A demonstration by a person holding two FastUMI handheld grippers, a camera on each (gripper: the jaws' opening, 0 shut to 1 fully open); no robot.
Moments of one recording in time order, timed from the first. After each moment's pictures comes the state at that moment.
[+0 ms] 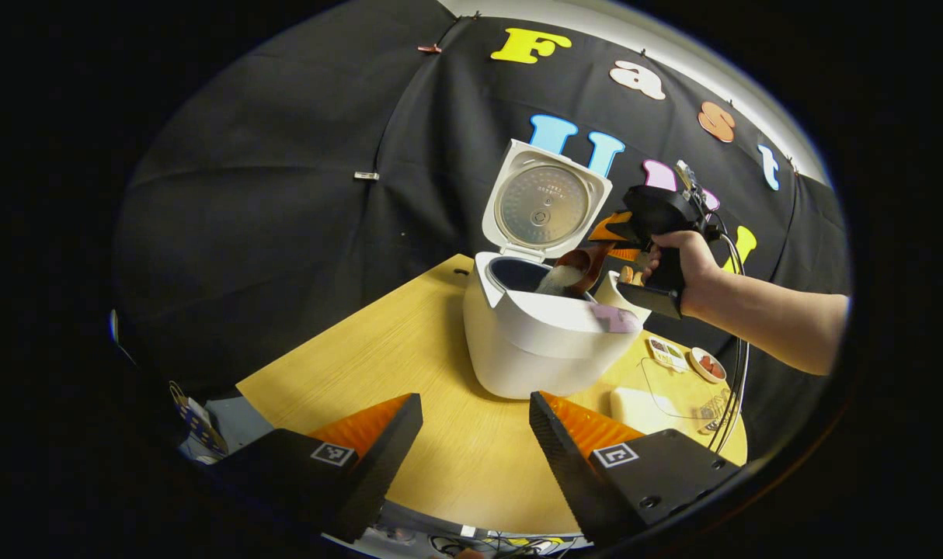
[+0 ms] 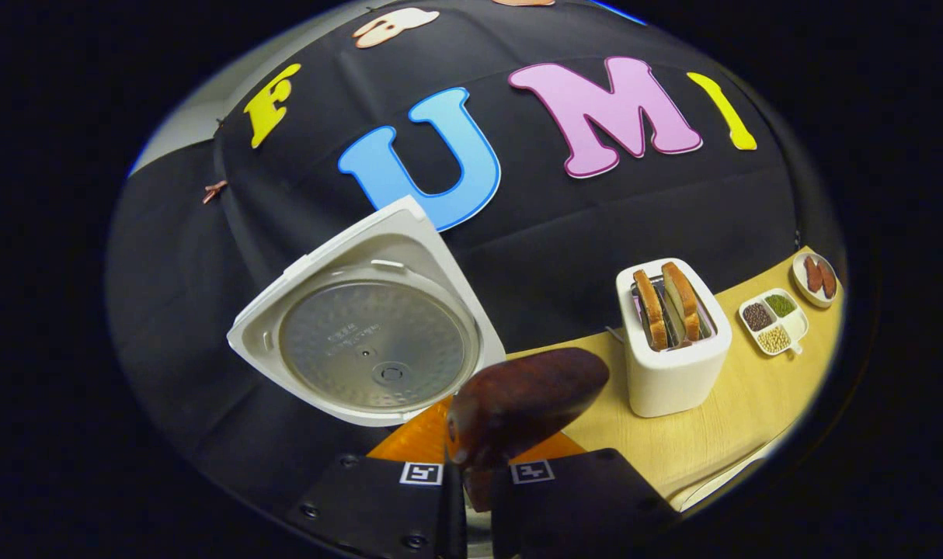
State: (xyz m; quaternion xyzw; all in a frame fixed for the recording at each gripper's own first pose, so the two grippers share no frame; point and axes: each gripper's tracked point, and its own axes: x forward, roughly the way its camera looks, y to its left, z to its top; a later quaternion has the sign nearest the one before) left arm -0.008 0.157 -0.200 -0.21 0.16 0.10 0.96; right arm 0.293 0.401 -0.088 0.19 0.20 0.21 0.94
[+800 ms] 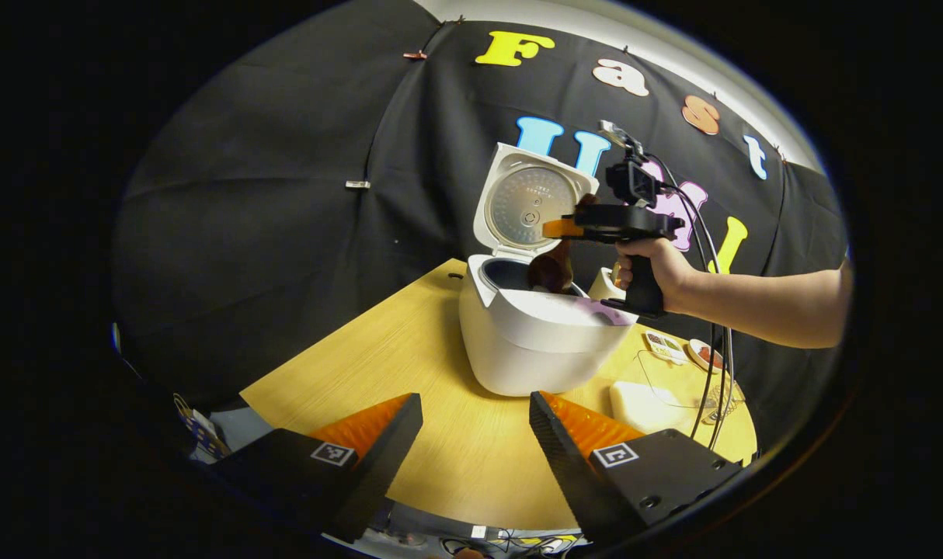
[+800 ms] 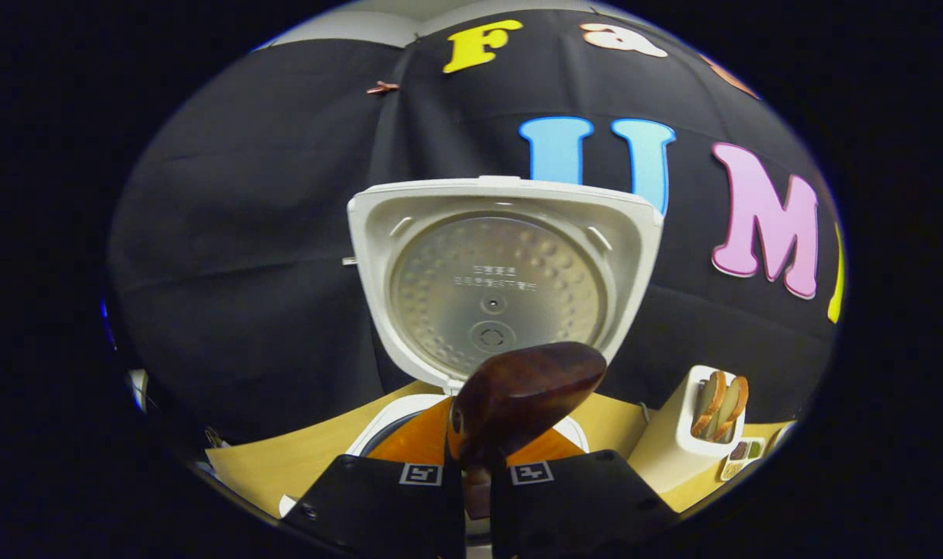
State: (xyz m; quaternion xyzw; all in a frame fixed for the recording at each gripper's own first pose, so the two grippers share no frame) left arm -0.015 0.149 -0.192 -0.18 0.15 0.08 0.97; right arm 0.248 0.483 -0.089 -0.08 0.11 0.38 0.92
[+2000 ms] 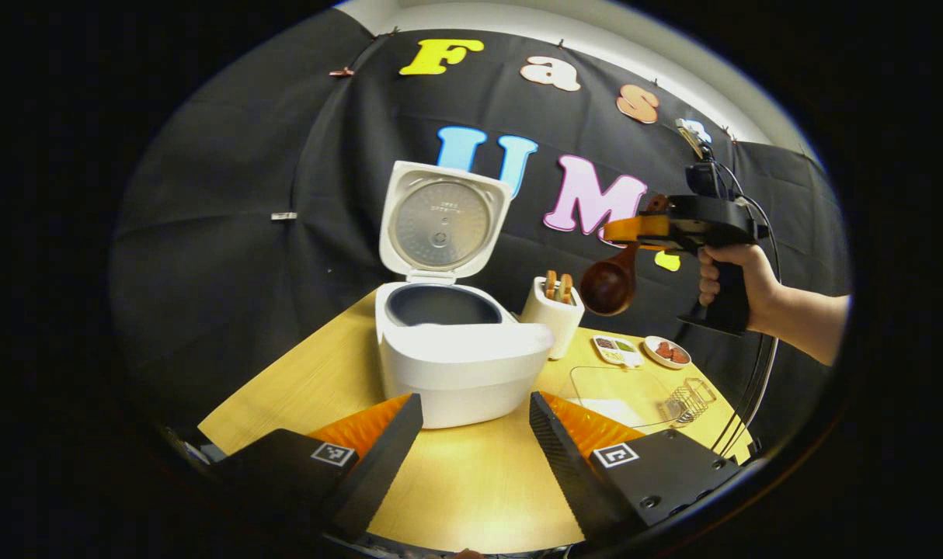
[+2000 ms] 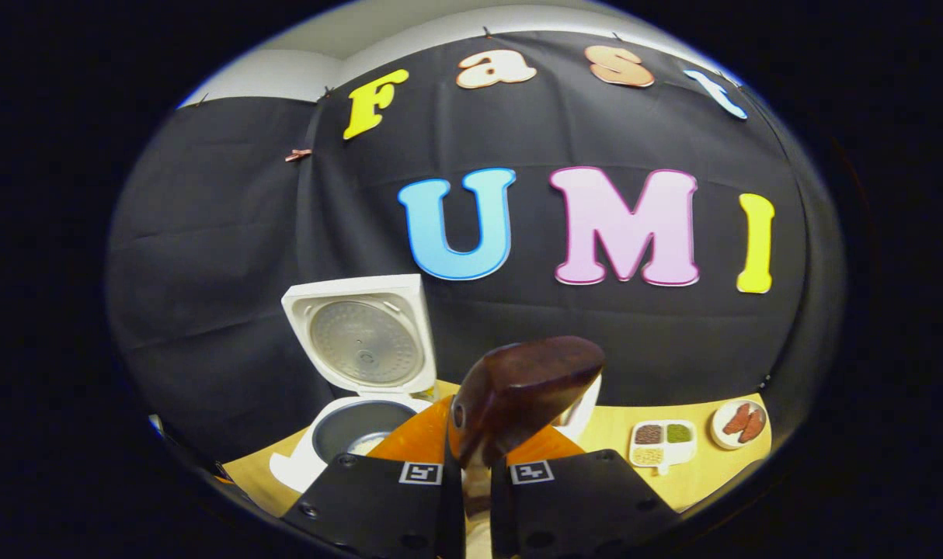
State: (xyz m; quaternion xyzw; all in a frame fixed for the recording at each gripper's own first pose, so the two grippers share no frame) left arm 0.044 0.055 -0.133 -0.13 0.11 -0.01 0.99; right arm 0.233 0.206 0.004 0.03 0.09 0.23 0.97
